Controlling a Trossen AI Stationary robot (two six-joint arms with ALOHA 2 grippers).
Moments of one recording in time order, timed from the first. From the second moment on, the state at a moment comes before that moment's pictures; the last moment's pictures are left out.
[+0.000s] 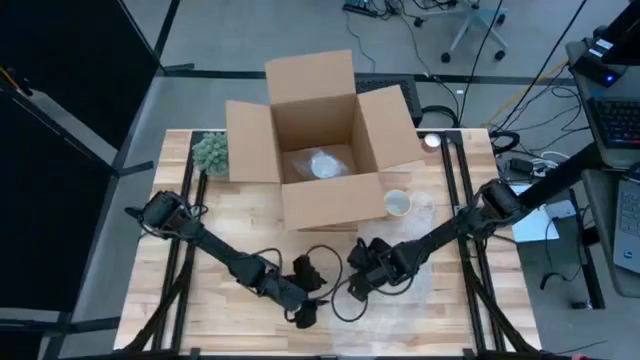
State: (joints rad) left arm -0.52 1.89 1.07 0.15 -0.36 -0.56; right arm 0.45 1.80 1.03 -0.37 0.31 0.95
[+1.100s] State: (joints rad) left arm -0.49 2.00 1.11 -0.11 -0.27 -0.66; right arm 0.55 1.74 1.03 -0.89 0.36 1.14
